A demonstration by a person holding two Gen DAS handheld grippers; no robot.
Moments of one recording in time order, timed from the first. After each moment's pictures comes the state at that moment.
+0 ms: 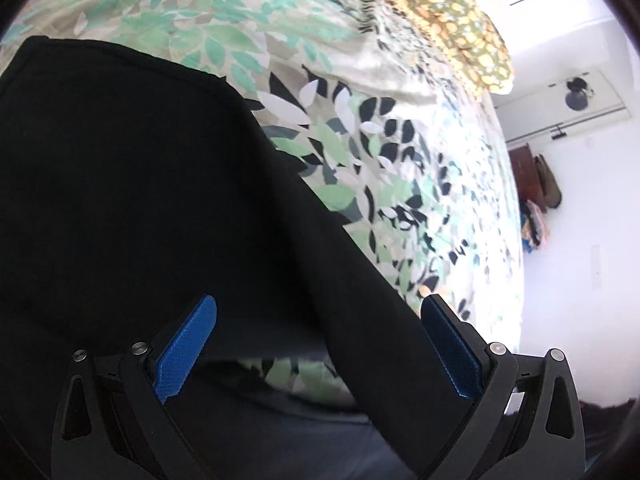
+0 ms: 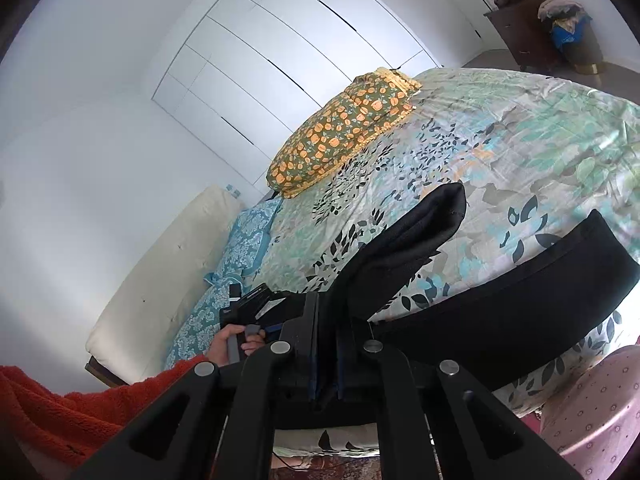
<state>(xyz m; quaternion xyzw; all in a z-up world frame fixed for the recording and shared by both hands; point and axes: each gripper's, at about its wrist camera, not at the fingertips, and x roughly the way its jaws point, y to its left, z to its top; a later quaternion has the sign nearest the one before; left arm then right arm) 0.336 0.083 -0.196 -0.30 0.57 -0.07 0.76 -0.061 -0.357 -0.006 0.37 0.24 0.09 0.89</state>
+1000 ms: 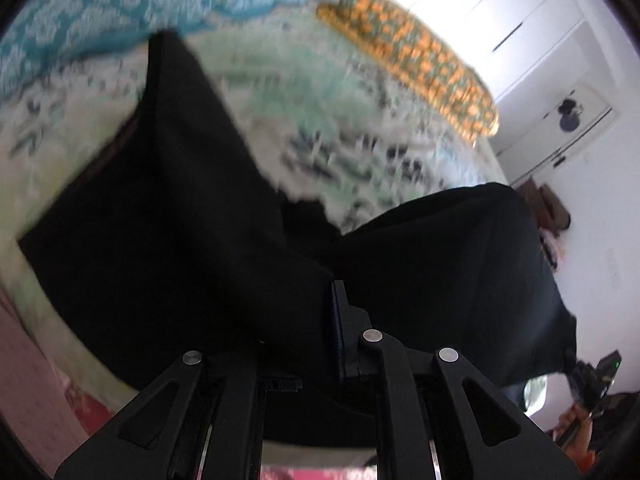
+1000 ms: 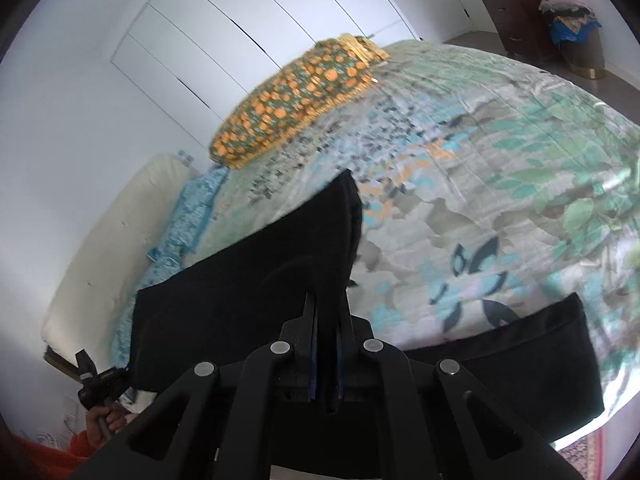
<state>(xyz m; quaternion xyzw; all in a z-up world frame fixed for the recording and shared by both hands) 0.112 0.145 -0.144 -0.27 0.49 -0.02 0.83 0.065 -0.471 -0.072 0.27 0.39 0.01 0.88</state>
